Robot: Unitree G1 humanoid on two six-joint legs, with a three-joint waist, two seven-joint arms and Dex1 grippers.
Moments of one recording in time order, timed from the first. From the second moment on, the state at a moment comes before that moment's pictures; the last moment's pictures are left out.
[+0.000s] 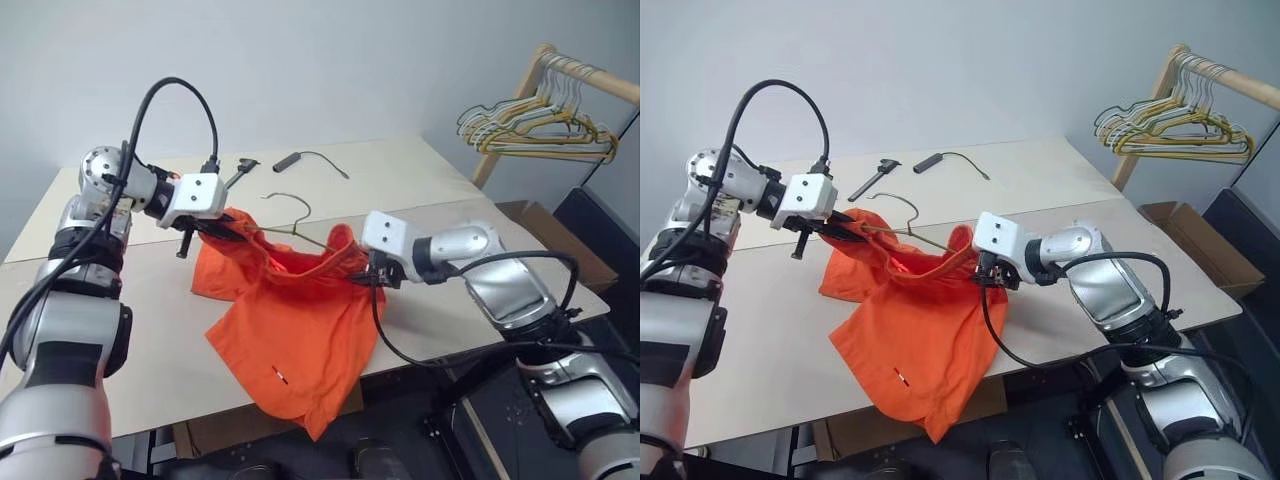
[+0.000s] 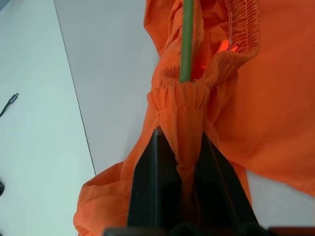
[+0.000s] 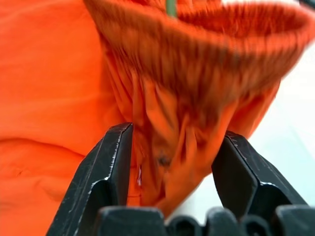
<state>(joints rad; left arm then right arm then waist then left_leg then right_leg) -1.15 0.73 -0.26 1.01 -0.01 -0.46 -1.61 -0.72 -0.62 0.37 -0.11 0.09 0.66 0.96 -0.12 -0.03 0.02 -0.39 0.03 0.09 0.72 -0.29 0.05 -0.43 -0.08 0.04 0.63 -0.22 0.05</state>
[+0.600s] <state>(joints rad) -1.14 0.71 -0.24 1.00 -0.04 -0.44 -1.61 -0.68 -0.54 0.22 -0.08 0.24 0.66 0.97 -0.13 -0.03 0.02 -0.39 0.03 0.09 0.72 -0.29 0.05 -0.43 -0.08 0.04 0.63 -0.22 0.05</state>
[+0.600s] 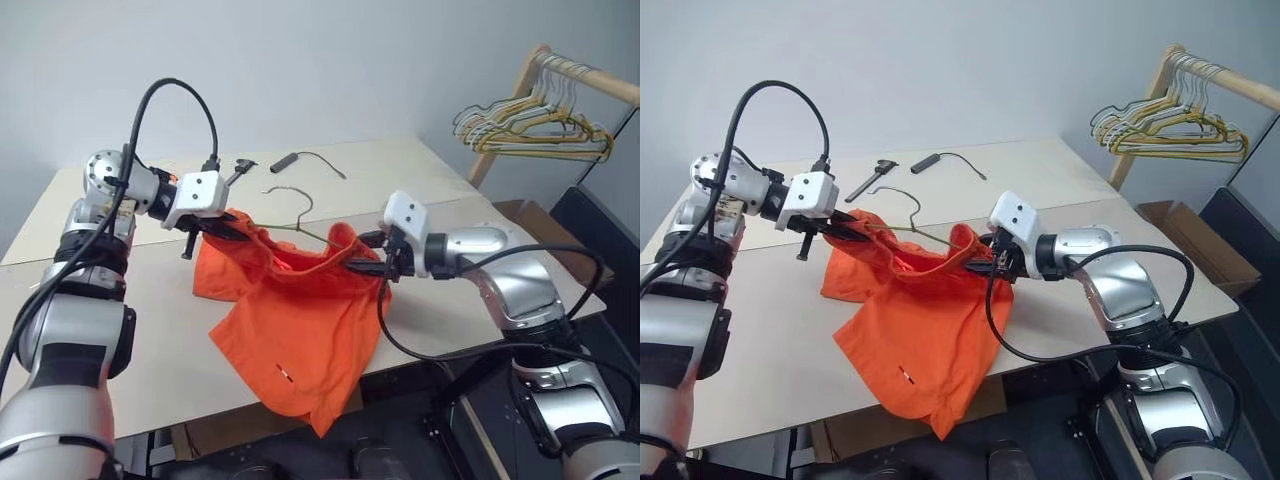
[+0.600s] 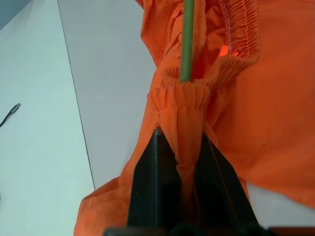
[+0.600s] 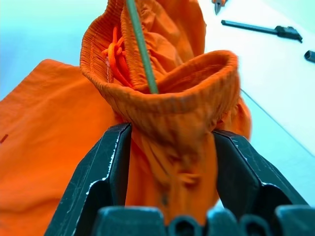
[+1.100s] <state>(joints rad) -1.14 0.71 -0.21 1.01 -0.04 -0.43 -1.61 -0.71 -0.54 0.28 -0.03 0.20 0.63 0.98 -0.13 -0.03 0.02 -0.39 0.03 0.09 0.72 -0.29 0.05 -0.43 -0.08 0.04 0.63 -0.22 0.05</state>
